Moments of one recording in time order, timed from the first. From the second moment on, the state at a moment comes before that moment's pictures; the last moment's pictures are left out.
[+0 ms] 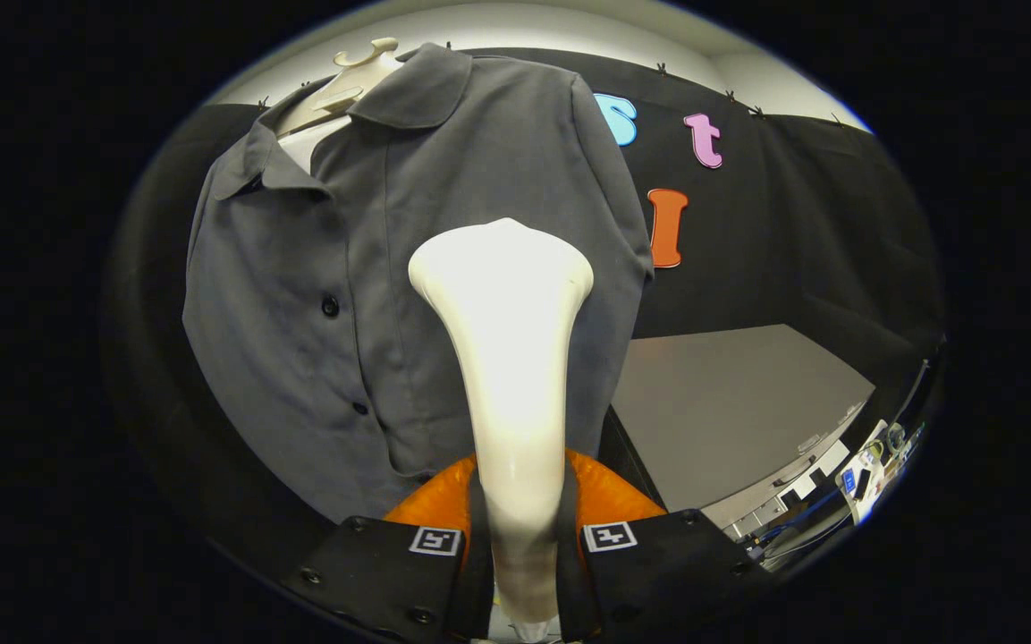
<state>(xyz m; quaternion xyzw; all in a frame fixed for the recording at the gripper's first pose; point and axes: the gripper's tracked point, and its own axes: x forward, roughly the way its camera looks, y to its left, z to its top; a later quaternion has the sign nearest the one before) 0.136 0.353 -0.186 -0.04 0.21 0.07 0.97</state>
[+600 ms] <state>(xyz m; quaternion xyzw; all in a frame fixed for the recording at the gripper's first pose) 0.121 0.352 -0.293 -0.04 0.25 0.07 0.97</state>
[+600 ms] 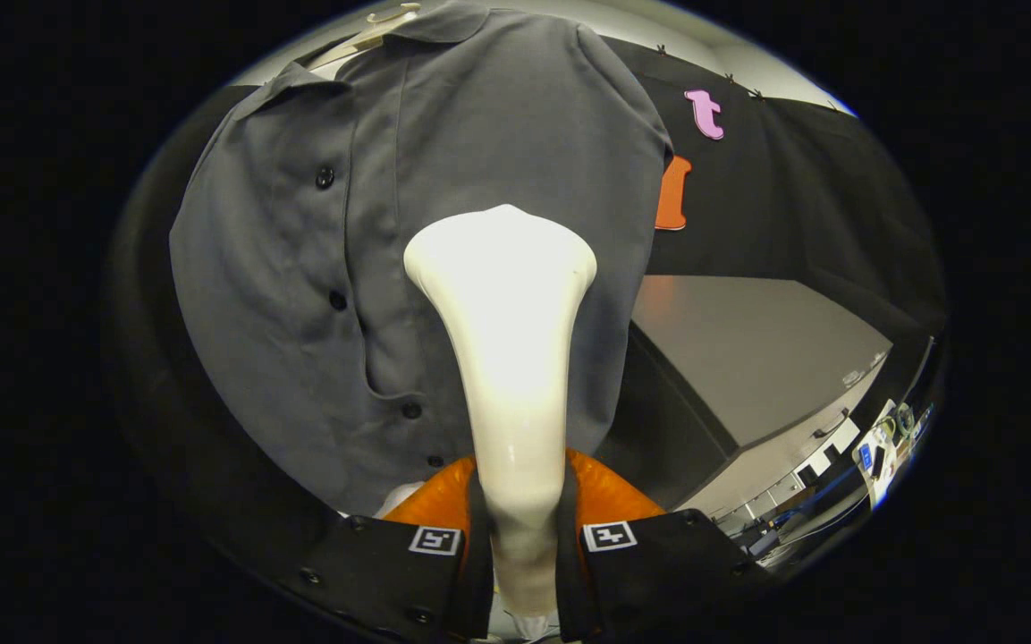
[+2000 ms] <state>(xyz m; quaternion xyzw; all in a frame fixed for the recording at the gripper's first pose) 0.066 0.361 -0.227 -0.04 0.22 0.07 0.97</state>
